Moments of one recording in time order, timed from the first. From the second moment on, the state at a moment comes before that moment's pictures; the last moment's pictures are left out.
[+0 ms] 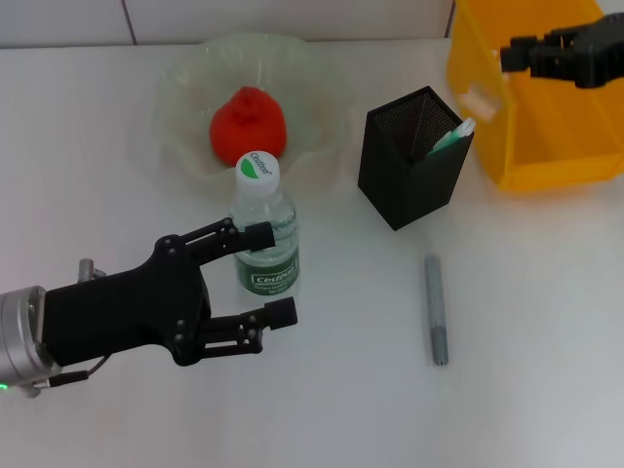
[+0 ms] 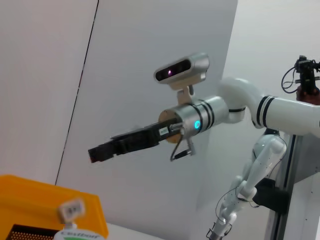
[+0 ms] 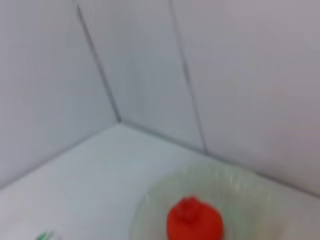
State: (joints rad) left arm -0.36 -2.07 0.94 0.45 1.61 1.82 -1.05; right arm 0.61 2.03 -0.66 -1.13 -2.08 -1.63 1.98
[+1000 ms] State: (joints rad) left arm -0.36 -2.06 0.93 0.45 1.61 1.82 -1.05; right arm 0.64 2.00 -0.80 -1.11 -2.12 -1.69 2.06
